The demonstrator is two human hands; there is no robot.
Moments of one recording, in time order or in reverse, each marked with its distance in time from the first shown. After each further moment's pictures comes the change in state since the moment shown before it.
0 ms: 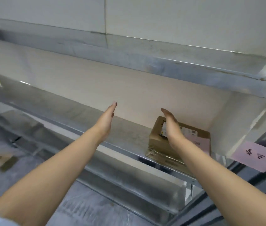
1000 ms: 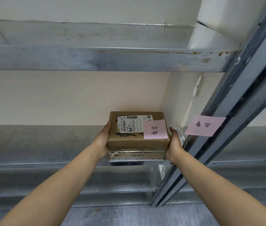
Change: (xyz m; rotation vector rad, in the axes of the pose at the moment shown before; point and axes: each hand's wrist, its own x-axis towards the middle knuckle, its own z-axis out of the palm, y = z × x) left_hand 0.045 -0.079 0.120 -0.141 -0.320 -0.440; right_hand -0.006 0.115 -0.109 0.584 0.401 0.503
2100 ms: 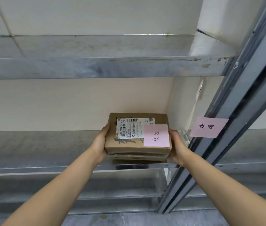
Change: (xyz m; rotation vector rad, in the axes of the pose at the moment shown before) left_hand -0.032 0.019 -0.019 0.035 -0.041 0.119; right_hand -0.013 -0.004 -0.005 -0.175 -0.316 -0.020
